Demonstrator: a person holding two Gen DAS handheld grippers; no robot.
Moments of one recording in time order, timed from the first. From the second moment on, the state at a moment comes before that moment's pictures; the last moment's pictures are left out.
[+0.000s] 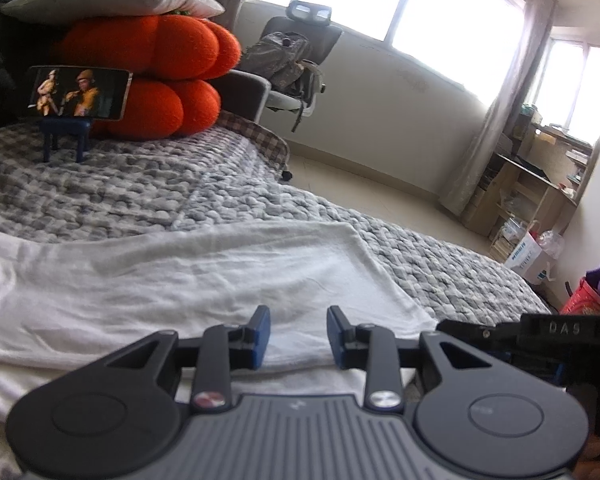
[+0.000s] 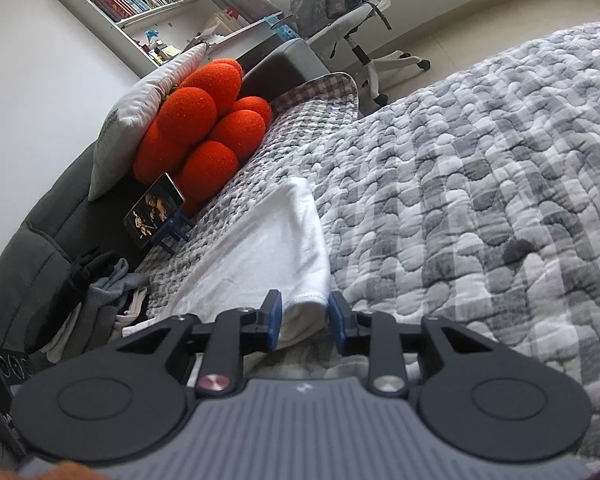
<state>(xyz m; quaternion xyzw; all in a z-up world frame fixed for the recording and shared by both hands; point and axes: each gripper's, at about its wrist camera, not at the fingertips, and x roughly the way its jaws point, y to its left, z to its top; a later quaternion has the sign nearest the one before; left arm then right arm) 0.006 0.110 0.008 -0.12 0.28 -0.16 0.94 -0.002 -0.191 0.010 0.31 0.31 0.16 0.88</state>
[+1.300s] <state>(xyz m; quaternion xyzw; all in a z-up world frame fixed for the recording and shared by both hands) -0.010 0.100 0.040 -0.10 0.29 -0.13 0.94 -0.002 -0.205 0.004 0.34 0.30 0.19 0.87</state>
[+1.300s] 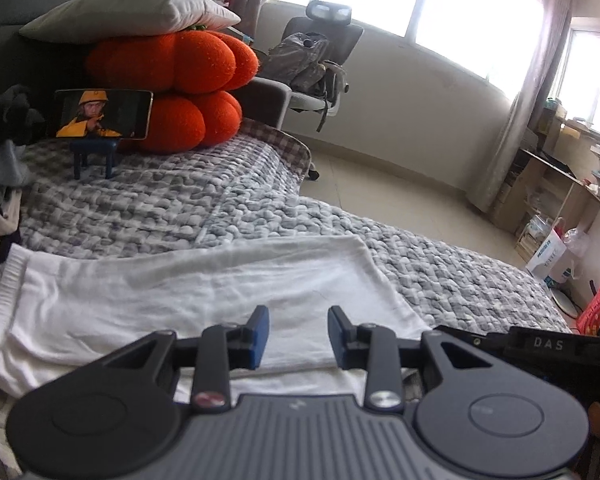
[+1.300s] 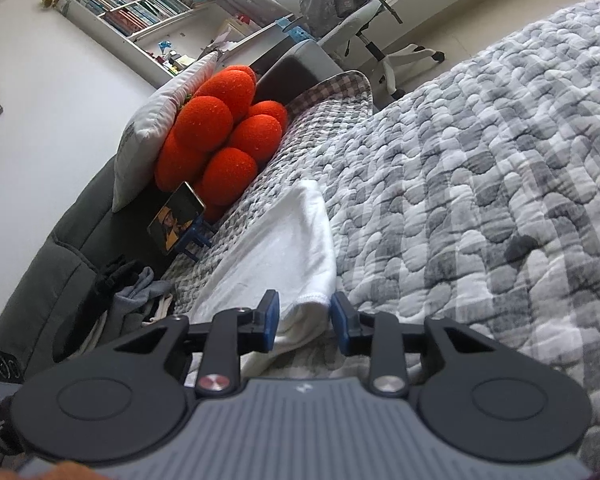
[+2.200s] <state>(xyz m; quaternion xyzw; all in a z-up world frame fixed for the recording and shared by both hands) -0.006 0.112 0.042 -0.08 0.29 -0.13 0.95 0.008 -0.177 0.014 0.28 0.31 0.16 0.89</state>
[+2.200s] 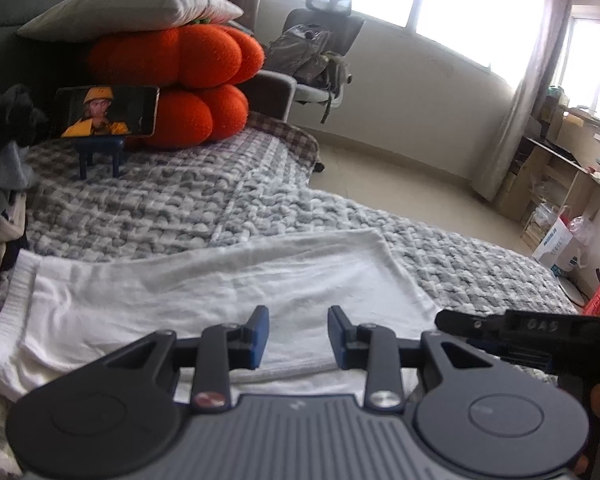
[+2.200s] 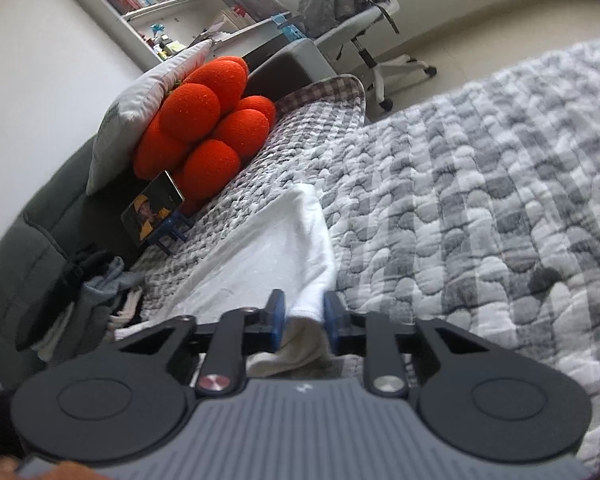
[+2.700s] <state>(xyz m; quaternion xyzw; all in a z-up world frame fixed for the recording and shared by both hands) -0.015 0.200 0.046 -0.15 0.29 -0.07 0.94 -0.005 -0.132 0.041 0.16 0.22 0.17 0.95</state>
